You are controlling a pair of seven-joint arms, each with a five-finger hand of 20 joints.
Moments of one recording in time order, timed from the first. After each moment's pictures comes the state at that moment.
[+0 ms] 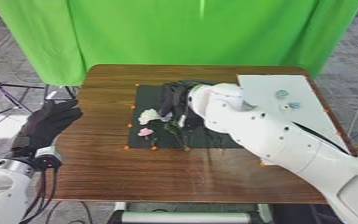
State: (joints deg) left arm 121.4 -52.1 -105.6 -110.8 43.9 -1.1 3.8; right arm -41.5 -65.7 26.2 -84.0 -95.6 -16.5 23.3
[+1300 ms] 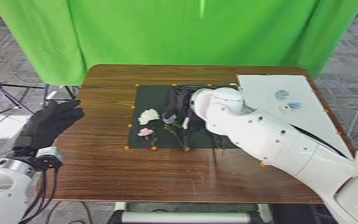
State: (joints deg) left arm 121.0 -52.2 -105.6 -110.6 44.5 -2.5 3.2; right arm -42.7 -66.1 26.6 -81.0 -98.8 -16.3 22.7
